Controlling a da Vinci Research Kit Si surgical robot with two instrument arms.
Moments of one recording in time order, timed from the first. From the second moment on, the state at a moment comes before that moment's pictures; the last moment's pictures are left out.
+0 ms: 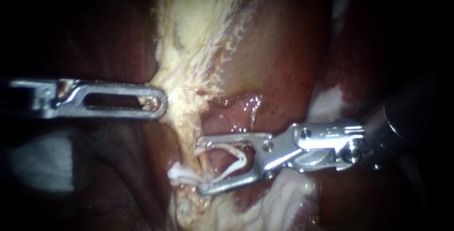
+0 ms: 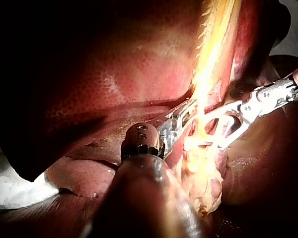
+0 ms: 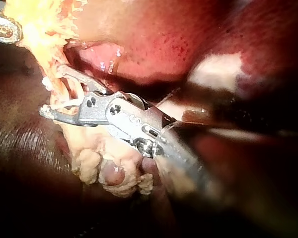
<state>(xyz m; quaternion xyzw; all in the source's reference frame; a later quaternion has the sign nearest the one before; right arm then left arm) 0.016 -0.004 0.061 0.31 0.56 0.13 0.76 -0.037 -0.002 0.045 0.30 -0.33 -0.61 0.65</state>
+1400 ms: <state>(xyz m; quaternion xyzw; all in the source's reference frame) 0.023 -0.005 0.062 0.40 0.59 0.13 0.69 -0.037 -0.003 0.043 0.29 -0.33 -0.62 0.65</state>
